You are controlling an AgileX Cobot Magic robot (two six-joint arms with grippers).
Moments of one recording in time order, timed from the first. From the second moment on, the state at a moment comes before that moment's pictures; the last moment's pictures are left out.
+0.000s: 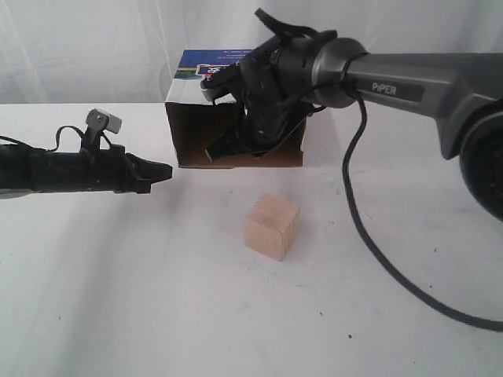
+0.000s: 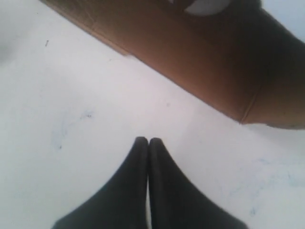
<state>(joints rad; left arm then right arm) 0.07 2.23 -1.27 -1.79 0.90 2.11 0.59 2.17 -1.82 -0.27 0.79 0.18</state>
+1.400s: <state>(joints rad) 0.07 0.26 -0.43 -1.79 0.11 1.91 0.48 0.78 -0.92 -0.63 0.00 0.41</state>
